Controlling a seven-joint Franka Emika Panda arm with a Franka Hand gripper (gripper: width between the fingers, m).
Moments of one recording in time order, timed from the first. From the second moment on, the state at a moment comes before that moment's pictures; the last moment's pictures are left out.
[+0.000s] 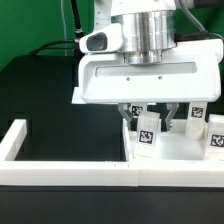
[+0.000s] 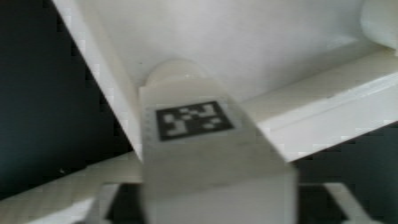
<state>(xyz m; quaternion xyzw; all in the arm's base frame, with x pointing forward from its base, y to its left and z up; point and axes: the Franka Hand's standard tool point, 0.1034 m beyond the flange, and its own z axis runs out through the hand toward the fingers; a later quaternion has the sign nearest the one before) 0.677 -0.007 0.076 -0.98 0.19 -0.07 0.06</state>
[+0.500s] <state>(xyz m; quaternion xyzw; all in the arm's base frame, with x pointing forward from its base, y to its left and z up) 0.672 -0.018 0.073 -0.84 0.53 -0.04 0.08</state>
